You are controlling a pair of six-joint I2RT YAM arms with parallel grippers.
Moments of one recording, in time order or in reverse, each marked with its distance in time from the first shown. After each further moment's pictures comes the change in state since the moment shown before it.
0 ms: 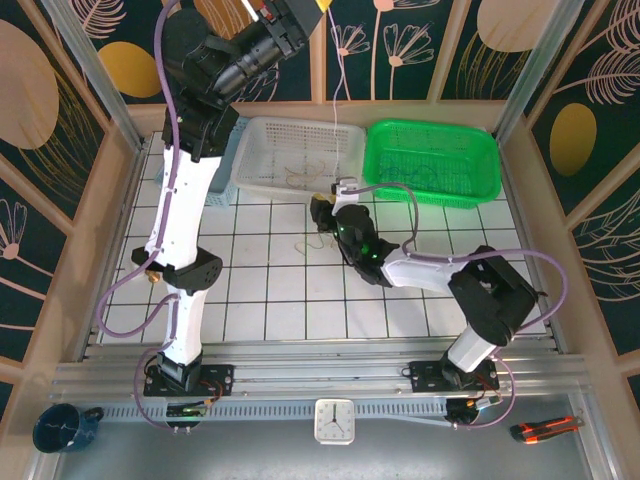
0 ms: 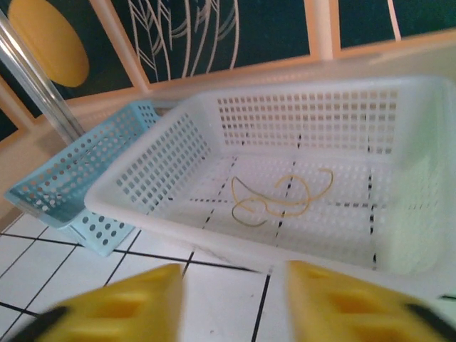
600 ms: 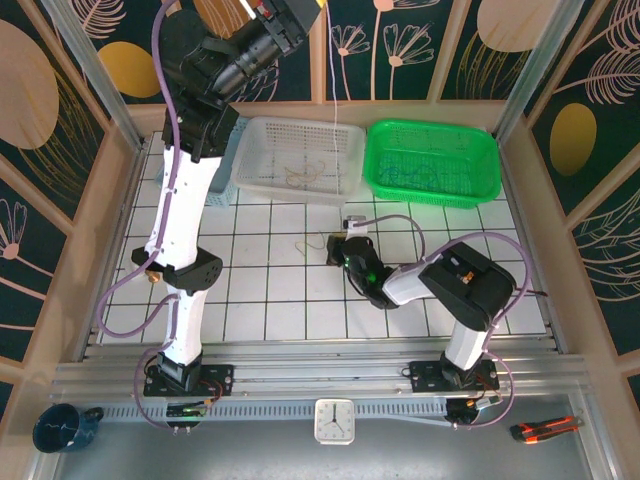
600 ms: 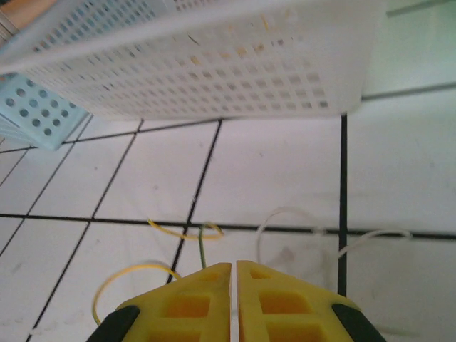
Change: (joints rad) left arm -0.003 -0.004 0.000 0.037 -0.024 -0.011; right arm -0.002 0.137 -0.269 0.193 -0.063 0.216
